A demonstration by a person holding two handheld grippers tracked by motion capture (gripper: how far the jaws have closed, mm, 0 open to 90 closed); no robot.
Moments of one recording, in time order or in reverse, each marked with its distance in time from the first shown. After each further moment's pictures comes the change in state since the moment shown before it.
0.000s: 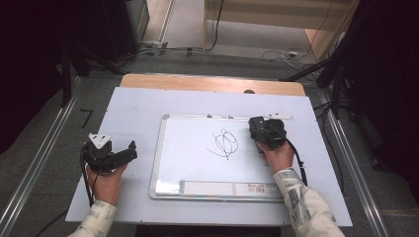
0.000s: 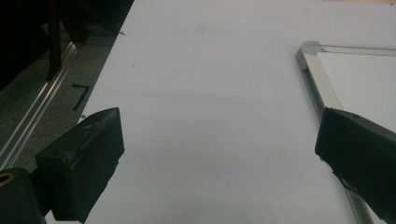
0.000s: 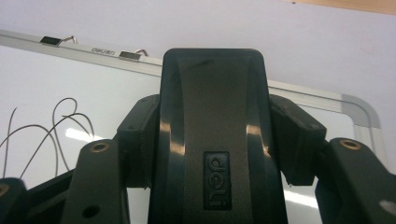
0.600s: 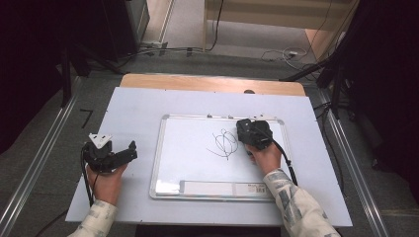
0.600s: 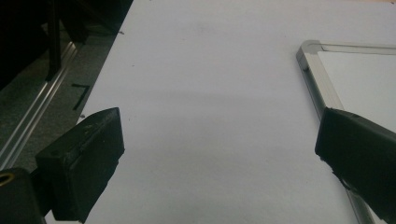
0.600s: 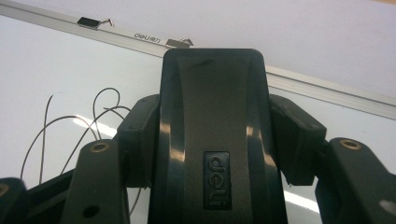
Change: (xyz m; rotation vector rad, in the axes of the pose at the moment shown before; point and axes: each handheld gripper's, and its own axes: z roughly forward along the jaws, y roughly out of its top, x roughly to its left) left arm 0.000 0.000 0.001 0.001 0.001 0.000; right arm 0.032 -0.002 0.018 0.026 0.038 -0.057
